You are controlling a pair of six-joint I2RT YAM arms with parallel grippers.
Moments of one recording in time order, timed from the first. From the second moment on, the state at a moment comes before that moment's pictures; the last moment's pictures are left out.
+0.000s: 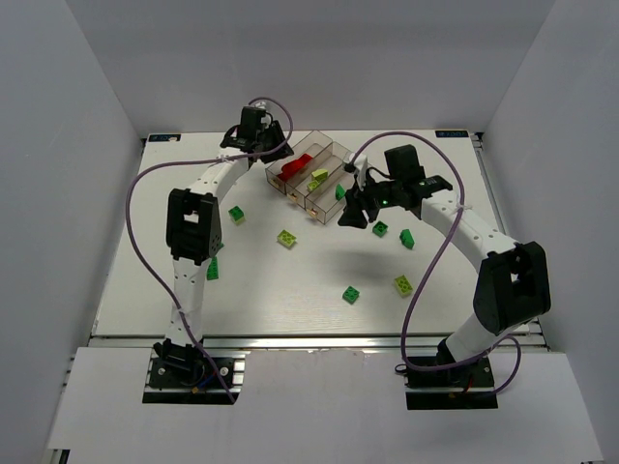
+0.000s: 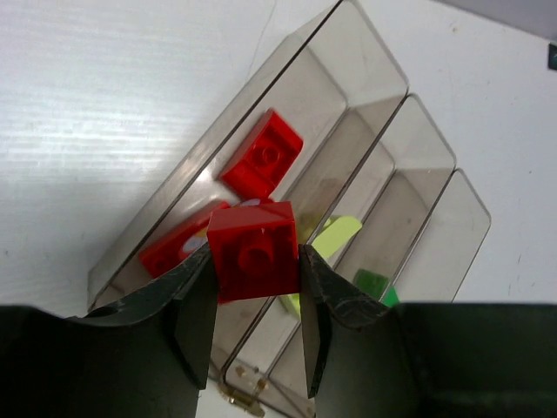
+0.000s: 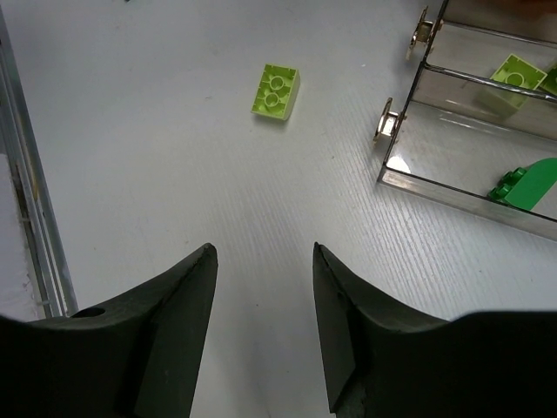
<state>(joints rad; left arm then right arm) -0.28 2.34 2.05 -0.35 0.17 -0.52 0.41 1.60 1.28 -0.47 -0.77 -0.42</state>
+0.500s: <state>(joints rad) -0.30 2.48 2.18 -0.25 0.22 -0.61 0.41 1.60 1.24 -0.45 -0.78 -0.41</state>
